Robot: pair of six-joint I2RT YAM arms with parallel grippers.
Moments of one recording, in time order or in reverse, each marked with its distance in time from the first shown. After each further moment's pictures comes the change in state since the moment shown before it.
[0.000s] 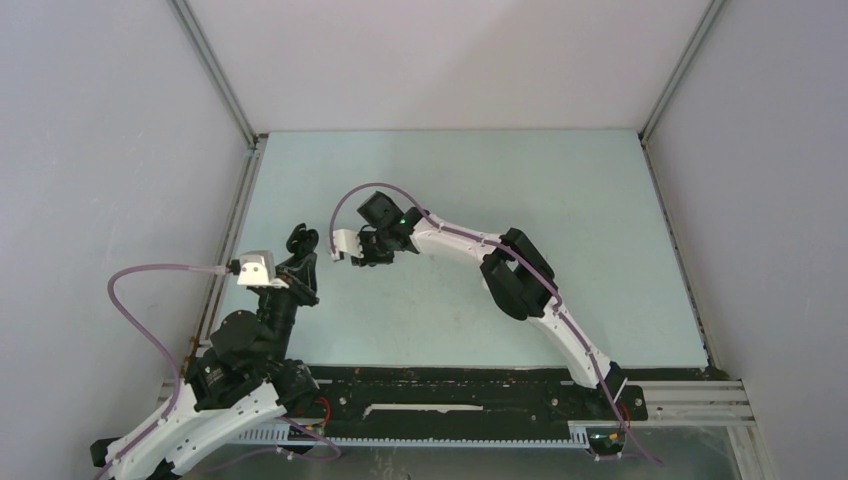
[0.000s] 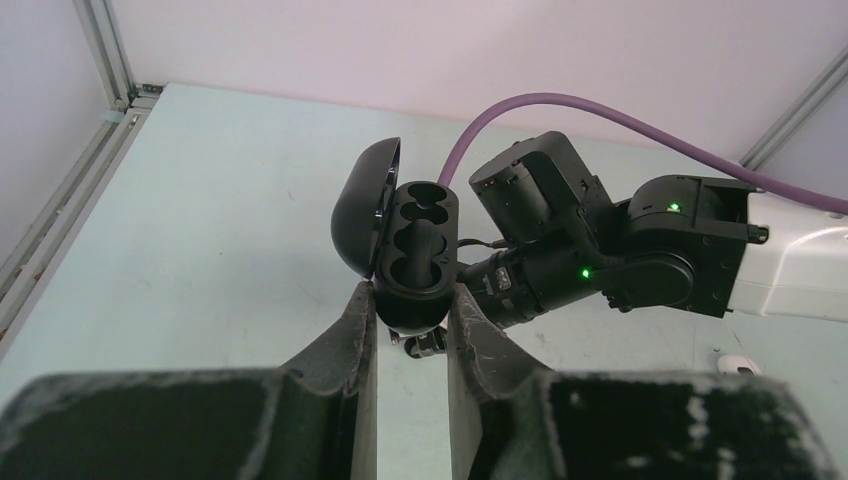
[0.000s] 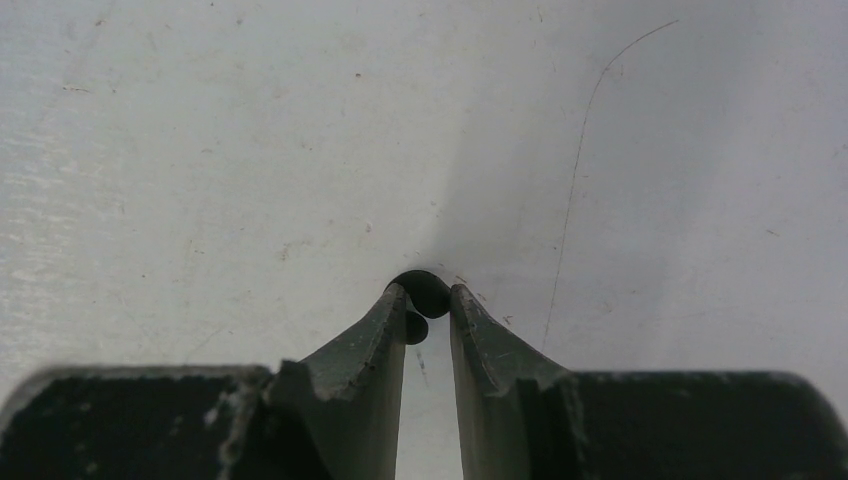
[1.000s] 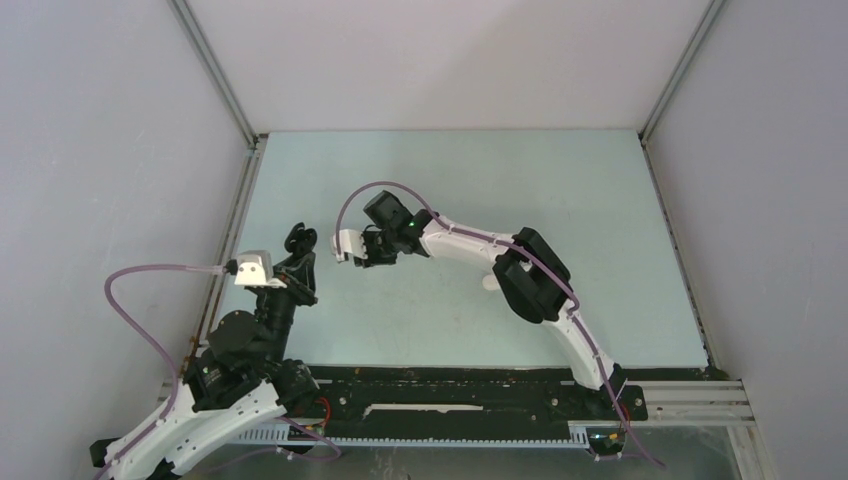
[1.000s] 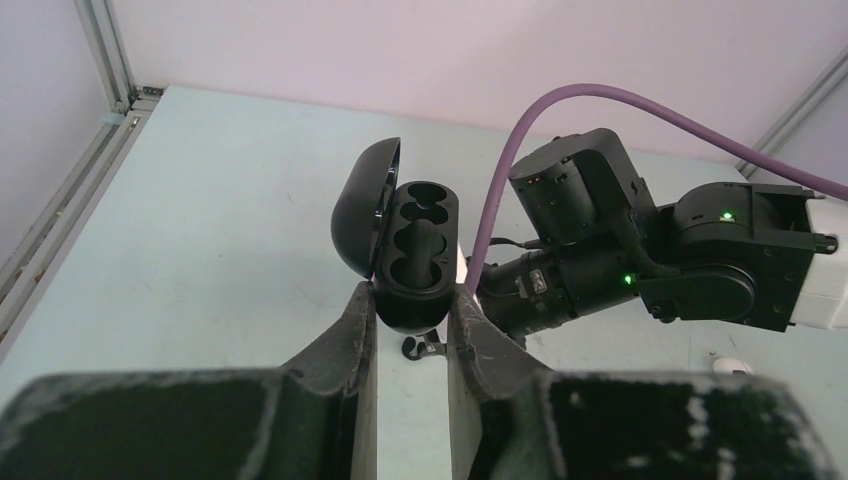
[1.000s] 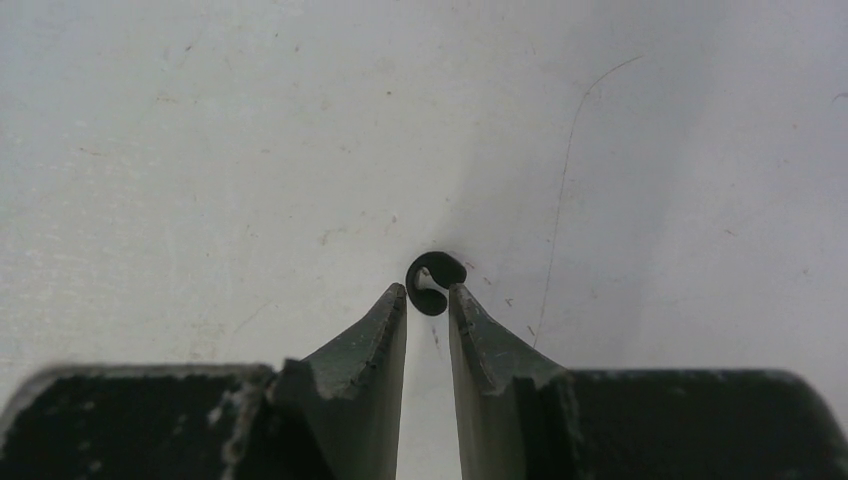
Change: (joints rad) left arm 0.000 -0.001 0.012 -0.006 0.000 -0.001; right arm 0.002 -0.136 -0.177 0.107 -0.035 -0.004
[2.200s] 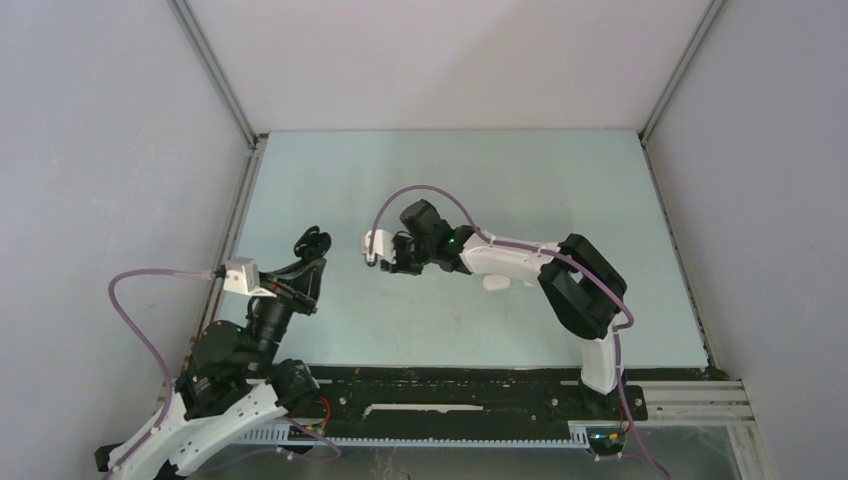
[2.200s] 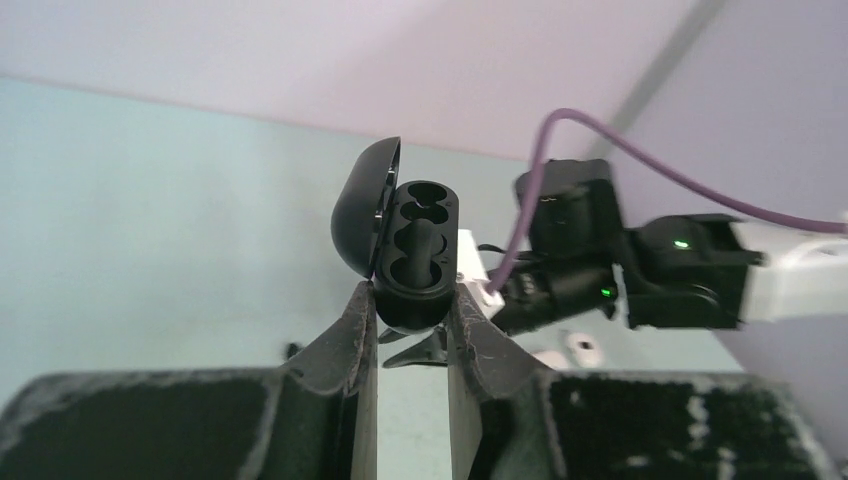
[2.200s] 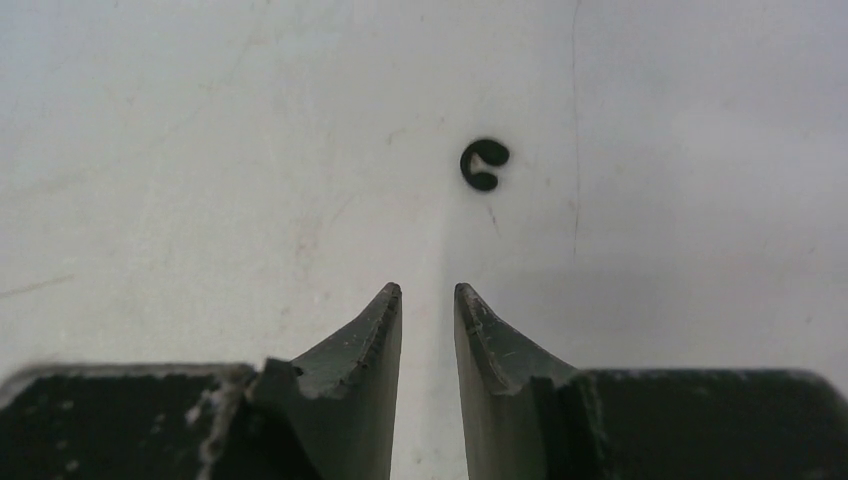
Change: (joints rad) left arm 0.000 -0.093 0.005 0.005 0.260 -0.139; right arm -0.049 -0.356 -0.517 0.285 -0.019 0.188
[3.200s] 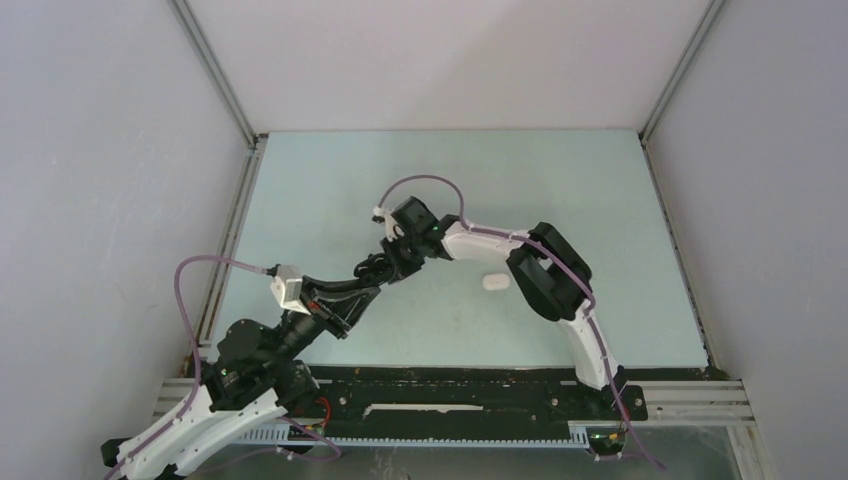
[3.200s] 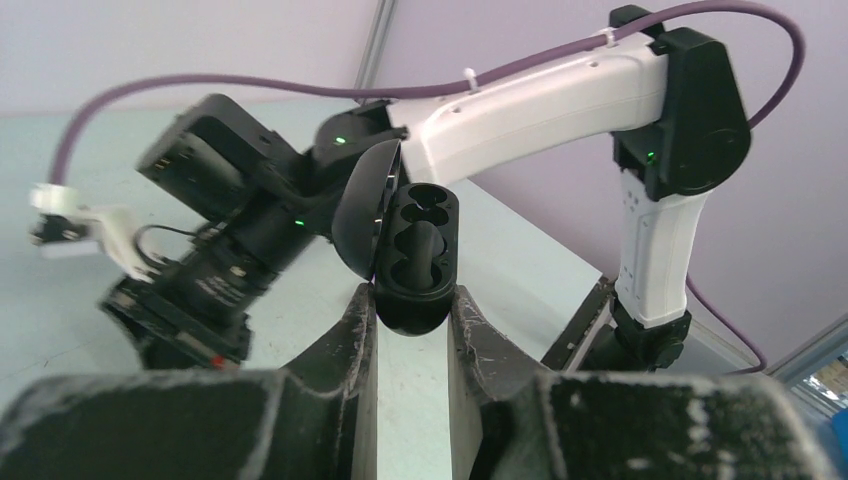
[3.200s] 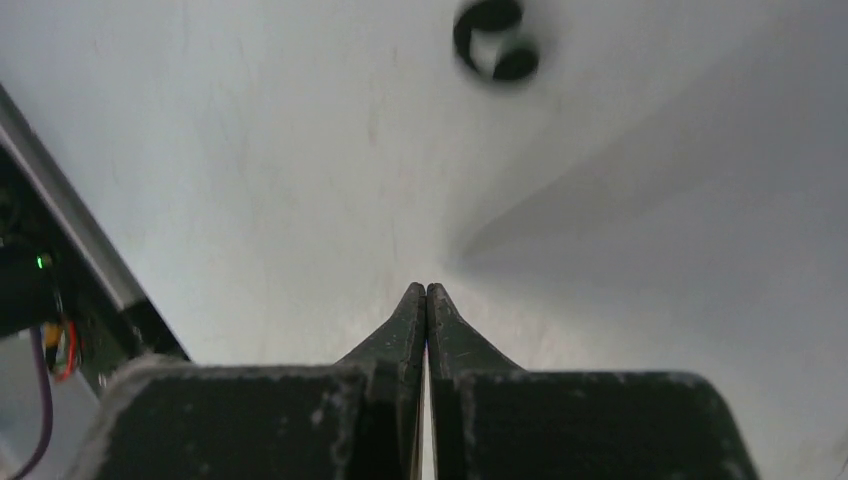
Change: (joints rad) left arm 0.000 0.026 -0.159 0.202 0.477 -0.056; right arm -0.020 0.311 0.354 -0.221 0.022 0.960
